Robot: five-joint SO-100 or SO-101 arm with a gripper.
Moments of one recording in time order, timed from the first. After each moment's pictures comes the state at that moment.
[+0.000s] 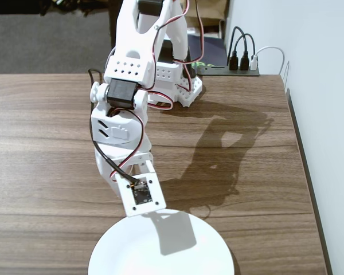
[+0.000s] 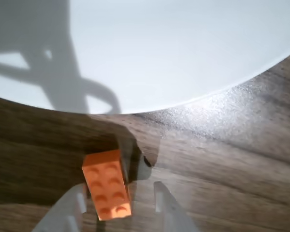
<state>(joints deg) 14.8 82.4 103.1 59.8 -124.9</state>
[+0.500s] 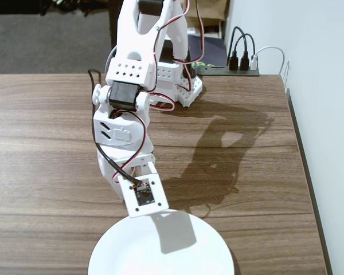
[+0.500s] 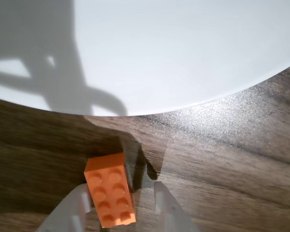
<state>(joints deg) 14.4 82.4 105.6 57.5 -124.6</state>
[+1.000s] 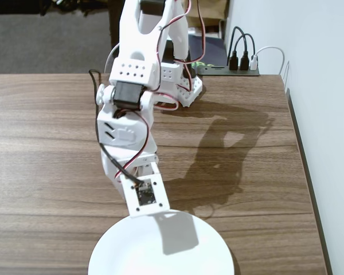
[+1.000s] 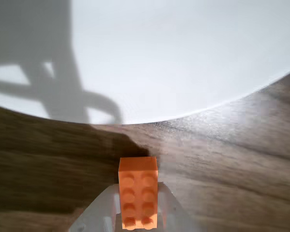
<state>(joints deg) 12.6 84.7 105.8 57.9 -119.9</state>
